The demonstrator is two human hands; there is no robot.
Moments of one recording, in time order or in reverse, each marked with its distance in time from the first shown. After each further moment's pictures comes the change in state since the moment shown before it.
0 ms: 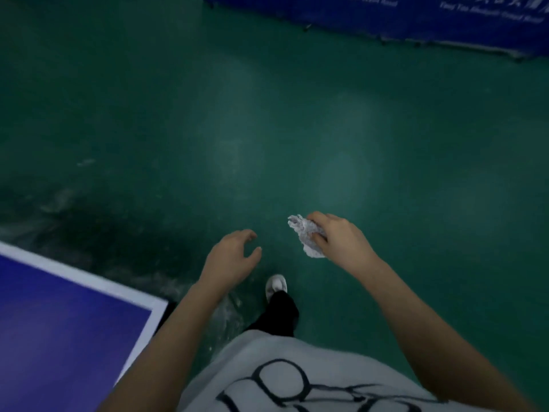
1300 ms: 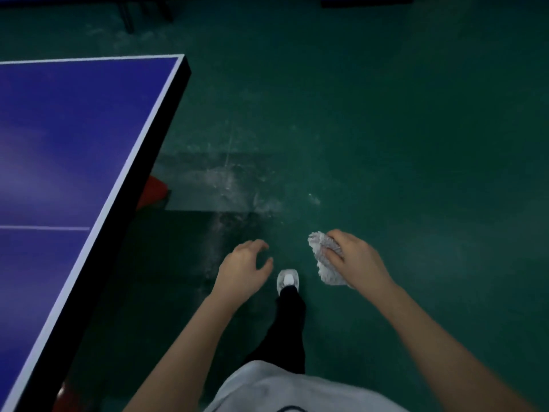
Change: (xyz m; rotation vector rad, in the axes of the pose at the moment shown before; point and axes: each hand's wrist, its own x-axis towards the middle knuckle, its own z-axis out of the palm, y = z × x) left_hand 0.415 -0.470 -0.427 -0.247 0.714 -1.060; right_hand 0.865 -0.526 0.156 -0.079 -0.526 -1.100
